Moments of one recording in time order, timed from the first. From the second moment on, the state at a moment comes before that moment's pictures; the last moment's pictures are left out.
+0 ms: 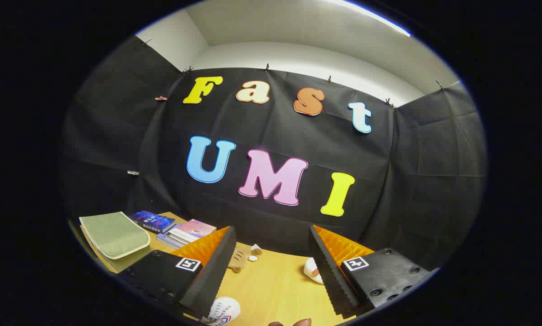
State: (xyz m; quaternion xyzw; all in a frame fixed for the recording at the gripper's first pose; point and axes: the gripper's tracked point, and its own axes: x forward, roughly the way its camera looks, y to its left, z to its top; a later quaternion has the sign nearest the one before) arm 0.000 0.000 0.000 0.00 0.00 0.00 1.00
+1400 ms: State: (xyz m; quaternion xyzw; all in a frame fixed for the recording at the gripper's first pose) arm 0.011 0.149 -0.004 0.10 0.05 0.20 0.97
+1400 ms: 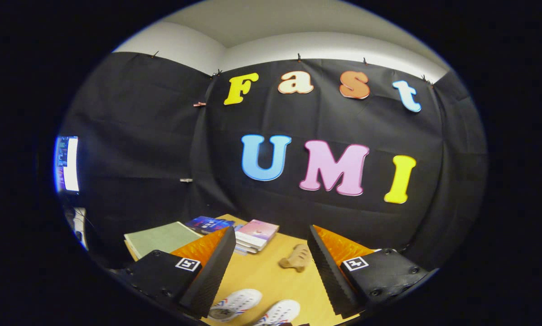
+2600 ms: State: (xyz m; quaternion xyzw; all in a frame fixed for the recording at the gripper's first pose) arm -0.032 0.439 -0.185 0.57 0.45 0.44 0.52
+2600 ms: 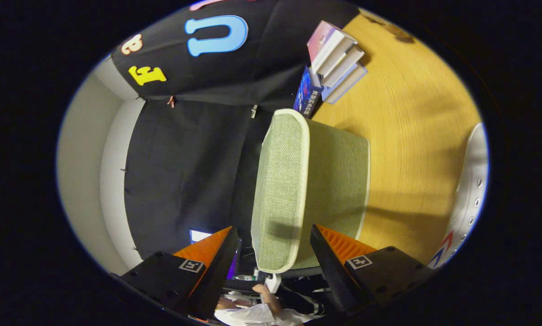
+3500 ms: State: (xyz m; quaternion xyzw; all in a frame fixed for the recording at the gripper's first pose) arm -0.045 0.452 -0.084 0.63 0.42 0.46 0.46
